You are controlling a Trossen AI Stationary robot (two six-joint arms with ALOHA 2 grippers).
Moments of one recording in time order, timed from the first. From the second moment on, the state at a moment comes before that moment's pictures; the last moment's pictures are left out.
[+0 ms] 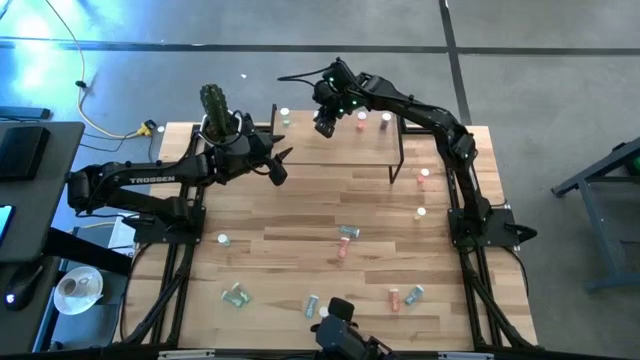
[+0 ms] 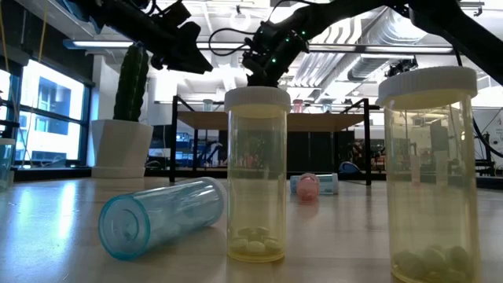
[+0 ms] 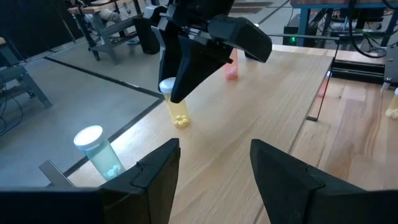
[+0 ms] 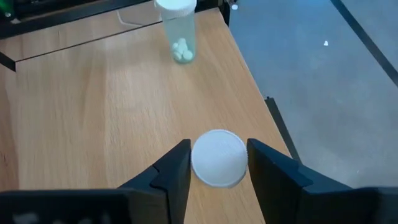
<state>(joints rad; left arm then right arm) 0.44 1.12 0.70 0.12 -0.35 0.06 -0.60 2.15 2.11 -0.80 -0.20 -0.21</state>
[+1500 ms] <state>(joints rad) 0.44 1.12 0.70 0.11 -0.35 0.07 -0.68 1.93 2.11 -1.21 0.12 -0.24</state>
